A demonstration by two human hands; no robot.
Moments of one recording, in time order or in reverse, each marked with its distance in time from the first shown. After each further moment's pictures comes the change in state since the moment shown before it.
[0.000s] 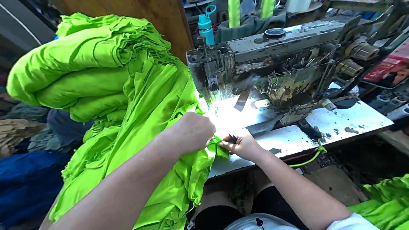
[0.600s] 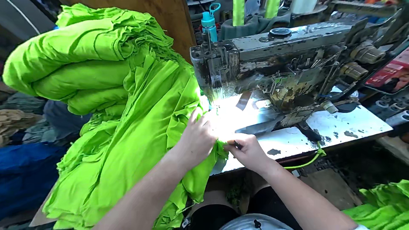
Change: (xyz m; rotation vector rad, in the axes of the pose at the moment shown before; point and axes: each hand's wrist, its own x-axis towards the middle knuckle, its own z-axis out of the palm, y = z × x) left_hand -0.006 0.021 0.067 -0.093 0.525 -0.023; right_hand -0.025 -0.001 0.003 -0.123 0.118 -0.199
